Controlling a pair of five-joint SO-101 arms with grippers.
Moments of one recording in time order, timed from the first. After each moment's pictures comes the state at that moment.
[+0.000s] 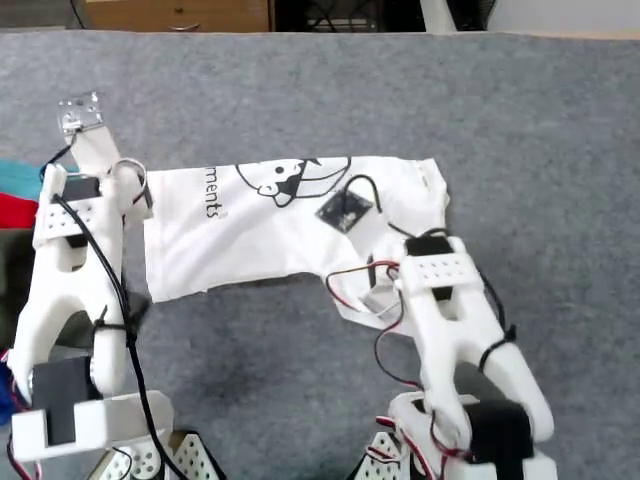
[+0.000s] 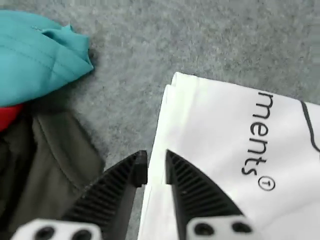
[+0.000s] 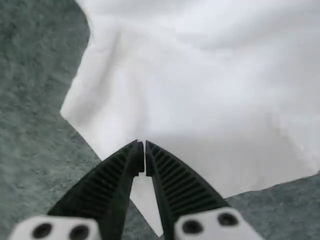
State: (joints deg) left arm -15.6 -7.0 26.7 48.0 8.3; right arm -6.5 -18.6 55.4 56.0 40.2
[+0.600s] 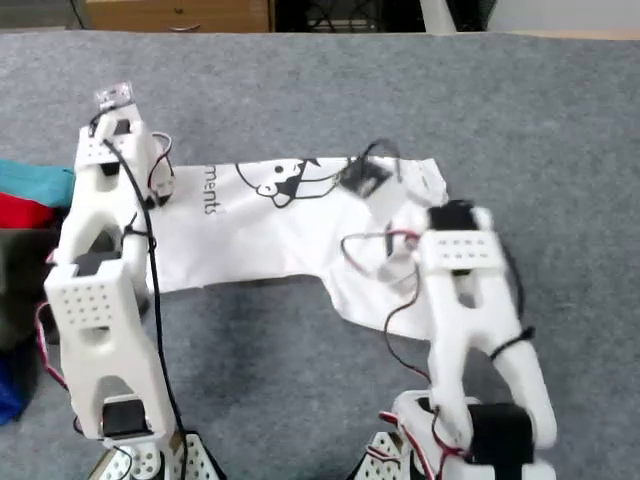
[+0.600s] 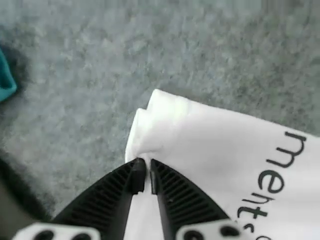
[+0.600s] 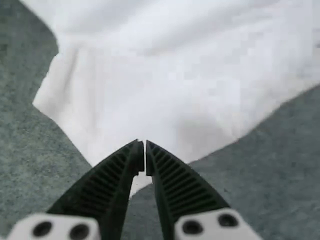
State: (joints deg) left arm -13.0 42.1 -27.2 71.6 12.5; right arm -0.4 -21.7 36.2 70.5 41.5
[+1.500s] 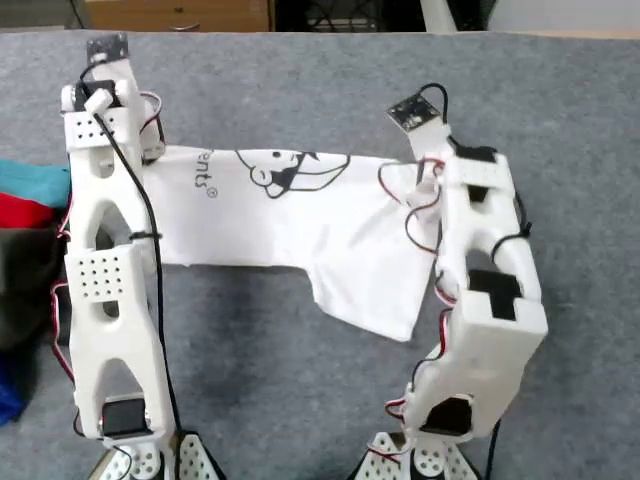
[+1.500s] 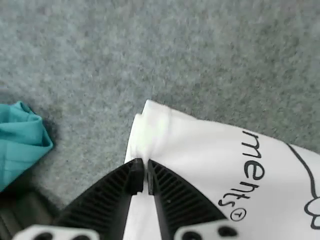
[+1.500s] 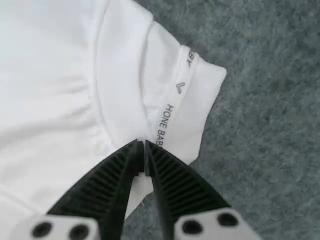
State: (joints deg) left arm -12.9 56.8 -75.1 96.1 5.1; right arm 8.5 22.7 3.4 56.7 37.8
